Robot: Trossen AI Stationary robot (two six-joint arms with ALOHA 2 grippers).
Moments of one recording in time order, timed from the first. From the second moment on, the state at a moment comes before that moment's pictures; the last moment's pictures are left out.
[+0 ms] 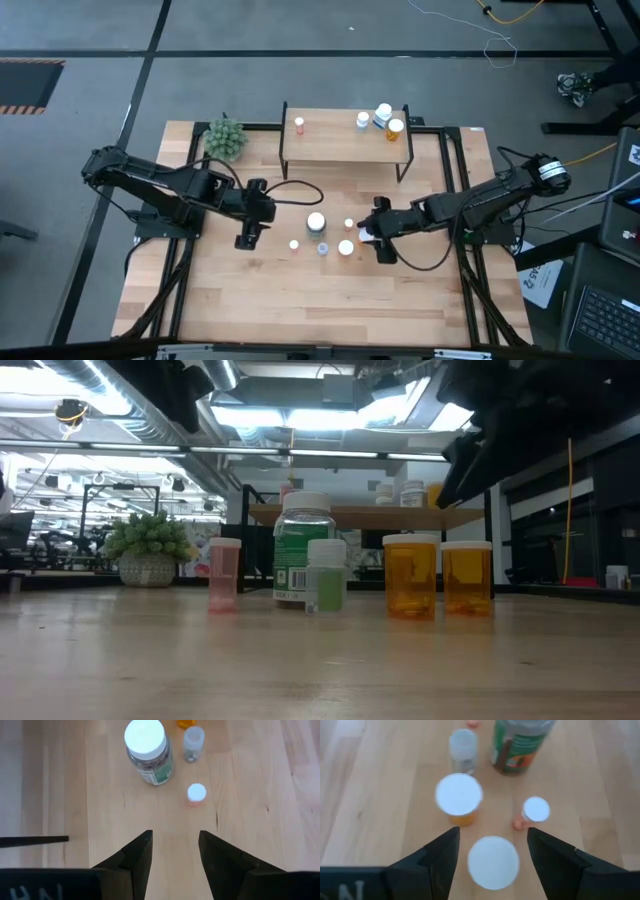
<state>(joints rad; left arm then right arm) -0.21 1.22 1.11 -0.84 -0.18 -0.07 0.27 1.34 0.78 -0.30 0.17 0.18</state>
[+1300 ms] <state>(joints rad) -0.21 1.22 1.11 -0.81 -0.20 -0.07 0.25 1.51 0.87 -0.47 0.31 0.26</state>
